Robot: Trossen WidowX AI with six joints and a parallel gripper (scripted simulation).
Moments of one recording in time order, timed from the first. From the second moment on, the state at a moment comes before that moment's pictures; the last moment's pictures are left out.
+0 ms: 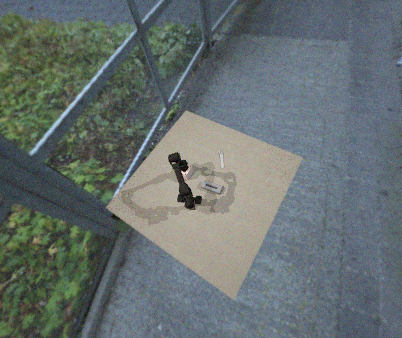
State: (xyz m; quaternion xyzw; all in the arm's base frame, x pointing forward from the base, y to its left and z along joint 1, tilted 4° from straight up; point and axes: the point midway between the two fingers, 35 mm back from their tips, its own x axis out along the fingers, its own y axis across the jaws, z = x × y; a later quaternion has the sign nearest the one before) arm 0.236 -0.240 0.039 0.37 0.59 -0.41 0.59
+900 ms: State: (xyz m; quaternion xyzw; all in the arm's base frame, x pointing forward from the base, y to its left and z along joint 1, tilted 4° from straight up) arm 0.236 -0.240 0.040 0.37 0.59 -0.41 0.59
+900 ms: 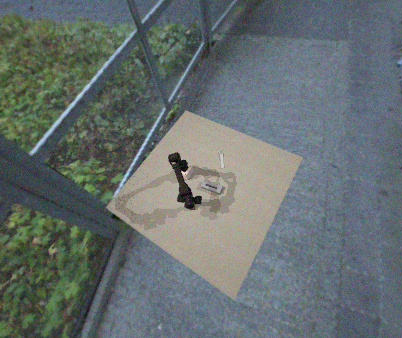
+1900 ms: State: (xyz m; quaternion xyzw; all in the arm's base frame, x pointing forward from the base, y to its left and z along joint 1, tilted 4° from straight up) arm 0.239 -0.232 0.076 0.36 0.60 -0.40 0.60
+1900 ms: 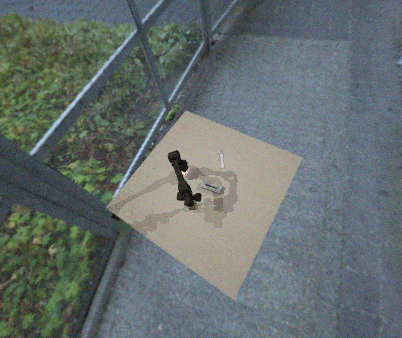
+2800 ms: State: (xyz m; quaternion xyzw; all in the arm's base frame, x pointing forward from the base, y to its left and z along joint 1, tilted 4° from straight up) arm 0.264 -0.194 0.077 0.29 0.64 -0.32 0.64
